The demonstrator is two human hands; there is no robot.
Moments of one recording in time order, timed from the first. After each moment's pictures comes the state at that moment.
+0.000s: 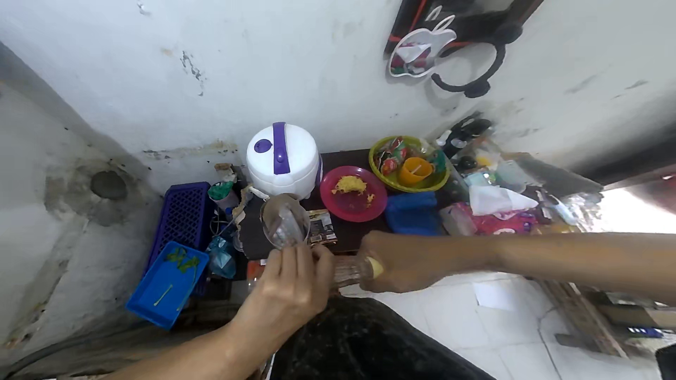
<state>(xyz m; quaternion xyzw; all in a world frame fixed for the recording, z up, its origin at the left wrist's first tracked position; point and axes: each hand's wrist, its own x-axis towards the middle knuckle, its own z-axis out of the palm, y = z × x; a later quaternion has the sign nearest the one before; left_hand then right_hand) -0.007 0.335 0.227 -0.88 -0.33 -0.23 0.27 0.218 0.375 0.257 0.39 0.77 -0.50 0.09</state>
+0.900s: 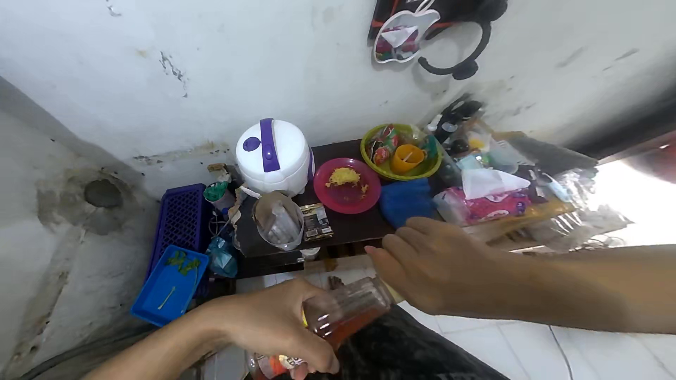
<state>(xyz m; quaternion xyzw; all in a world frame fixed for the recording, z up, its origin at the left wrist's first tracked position) -0.014 0.357 0.270 -0.61 -0.27 0.12 -0.73 0.234 0.330 0.263 0.25 0.92 0.25 -0.17</state>
